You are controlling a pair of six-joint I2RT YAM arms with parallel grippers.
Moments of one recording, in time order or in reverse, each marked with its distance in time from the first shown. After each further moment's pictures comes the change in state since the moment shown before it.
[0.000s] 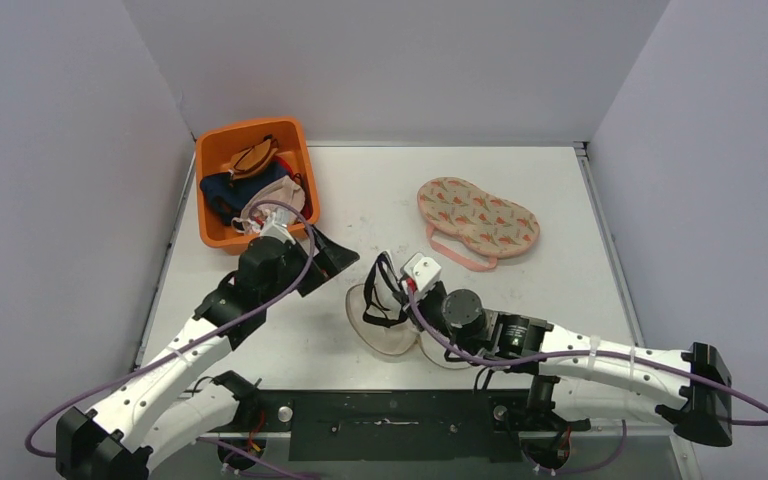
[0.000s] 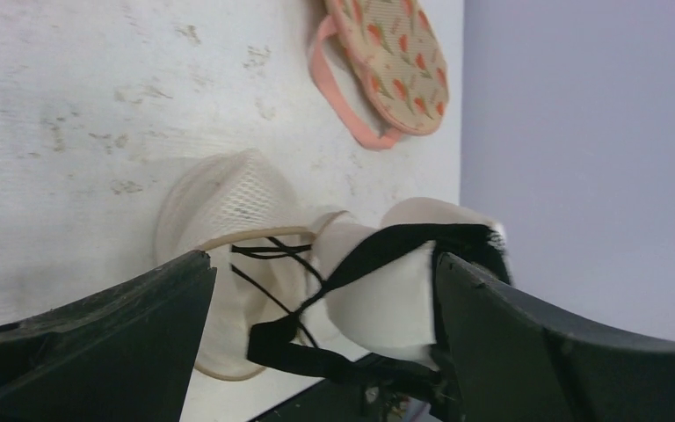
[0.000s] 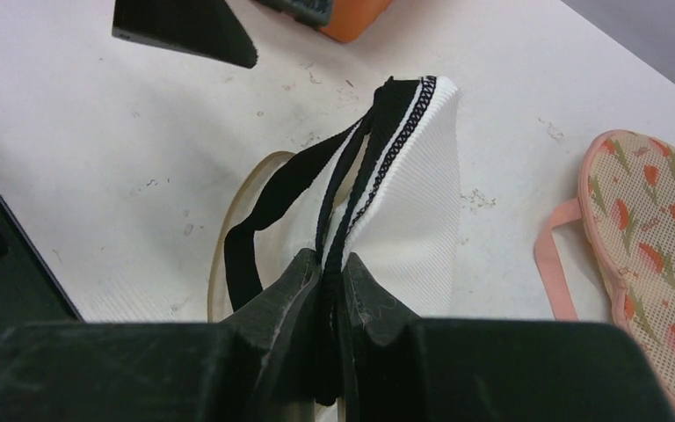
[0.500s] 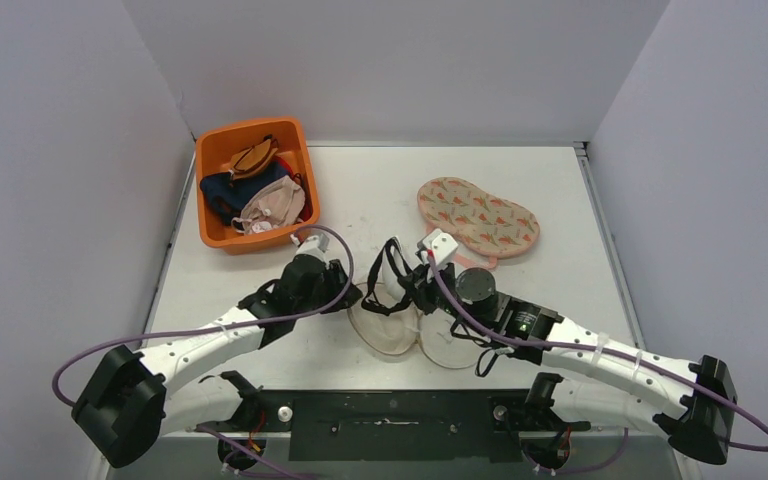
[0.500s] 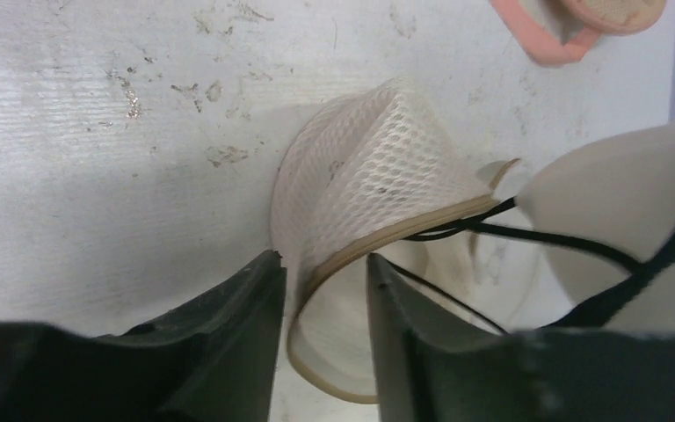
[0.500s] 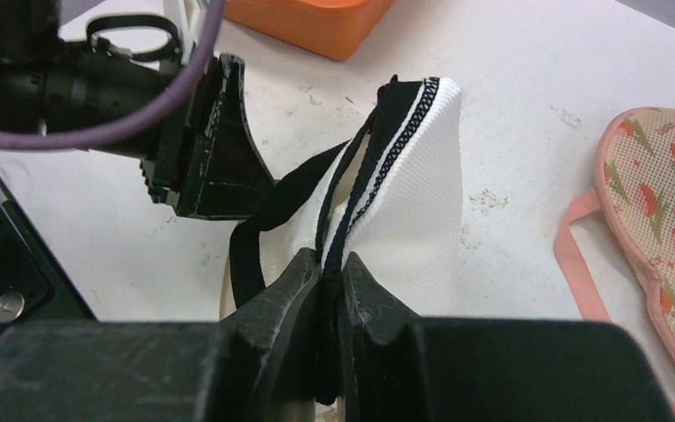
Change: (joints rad) left arm -0.122 0.263 -0.134 0.181 -0.059 0.220; right arm -0.153 -0.018 0.027 -0.006 -0.156 0.111
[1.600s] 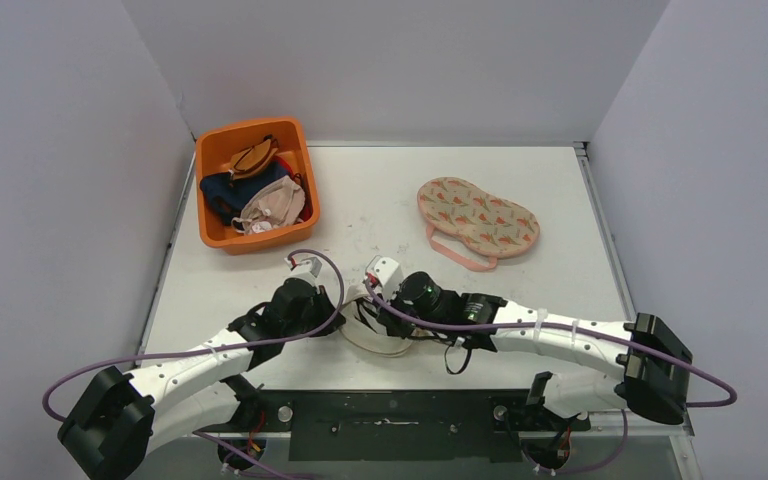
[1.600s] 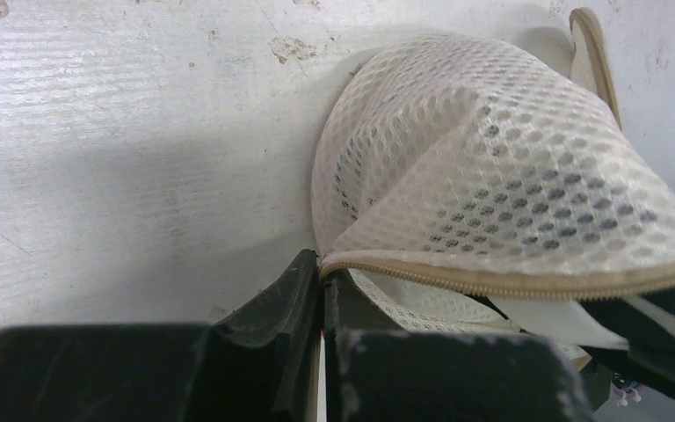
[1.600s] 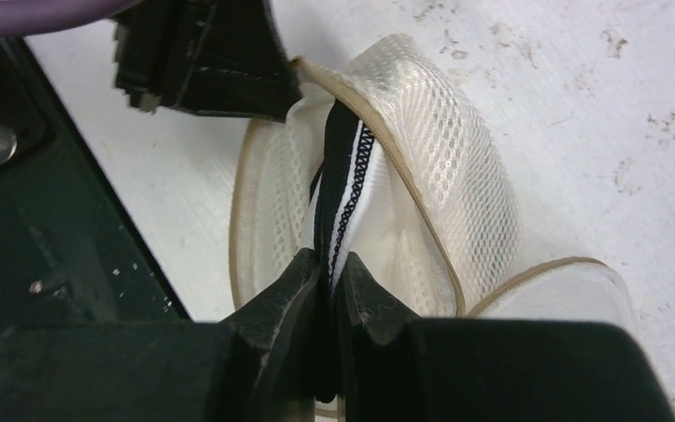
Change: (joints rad) left arm -0.006 -0.143 -0.174 -0.018 0.029 0.009; right arm 0.084 0.339 0.103 -0.146 -0.119 0.002
